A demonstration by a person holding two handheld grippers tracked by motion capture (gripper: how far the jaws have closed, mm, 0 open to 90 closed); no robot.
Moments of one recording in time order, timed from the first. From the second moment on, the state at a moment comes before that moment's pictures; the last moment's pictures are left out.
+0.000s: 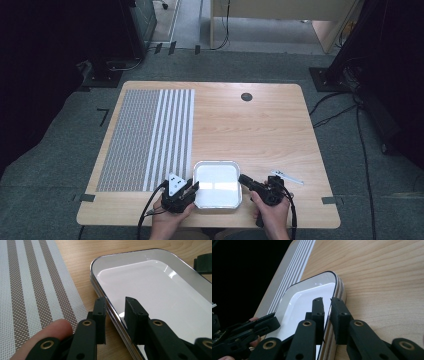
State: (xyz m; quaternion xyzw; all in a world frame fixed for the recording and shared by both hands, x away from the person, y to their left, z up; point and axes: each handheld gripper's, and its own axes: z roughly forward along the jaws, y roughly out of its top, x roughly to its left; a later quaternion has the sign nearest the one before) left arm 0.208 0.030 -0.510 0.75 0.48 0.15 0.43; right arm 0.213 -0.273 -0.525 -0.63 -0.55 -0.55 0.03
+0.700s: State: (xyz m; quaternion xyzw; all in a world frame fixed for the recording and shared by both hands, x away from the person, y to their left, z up) left arm 0.208 0.029 -0.511 0.76 0.47 0.16 0.42; right arm 0.198 -0.251 -0.514 -0.61 -0.61 -0.50 -0.08
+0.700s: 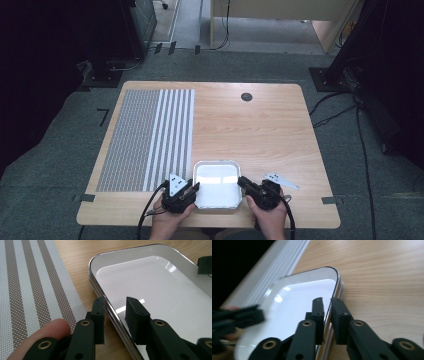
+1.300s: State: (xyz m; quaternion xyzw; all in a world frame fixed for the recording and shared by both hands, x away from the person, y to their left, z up) left arm 0.208 0.031 -0.509 0.76 0.47 0.16 0.43; right arm 0.195 -0.253 -0.512 -0.63 -0.58 -0.51 -0.09
